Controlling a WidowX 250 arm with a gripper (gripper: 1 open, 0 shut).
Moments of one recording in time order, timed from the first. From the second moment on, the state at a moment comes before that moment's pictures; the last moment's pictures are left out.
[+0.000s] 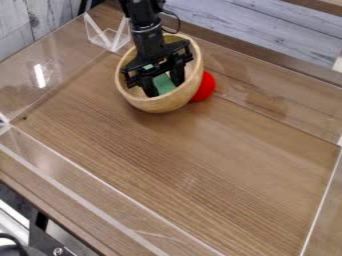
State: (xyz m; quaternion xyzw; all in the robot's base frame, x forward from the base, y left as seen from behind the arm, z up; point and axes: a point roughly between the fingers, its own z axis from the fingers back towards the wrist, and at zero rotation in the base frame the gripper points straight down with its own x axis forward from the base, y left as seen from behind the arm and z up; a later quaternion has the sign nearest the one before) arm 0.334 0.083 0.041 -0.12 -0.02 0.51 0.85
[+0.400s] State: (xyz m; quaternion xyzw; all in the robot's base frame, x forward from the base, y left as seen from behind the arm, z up) arm 0.335 0.097 0.045 -0.12 -0.02 0.52 0.85
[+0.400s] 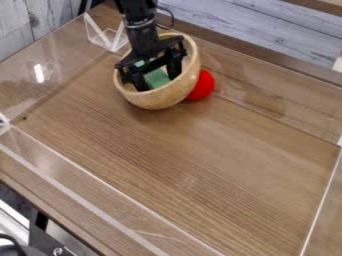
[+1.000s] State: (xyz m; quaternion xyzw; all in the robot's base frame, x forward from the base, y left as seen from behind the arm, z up) arm 0.322 0.093 0.076 -0.14 -0.02 0.52 0.84
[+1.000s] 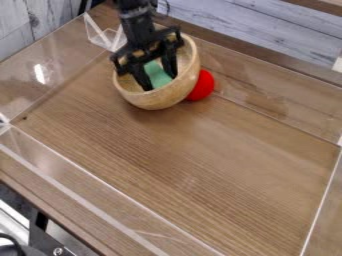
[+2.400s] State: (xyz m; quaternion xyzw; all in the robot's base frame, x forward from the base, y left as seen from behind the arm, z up) arm 0.325 -0.057 0.126 -0.17 -0.01 0.15 0.97
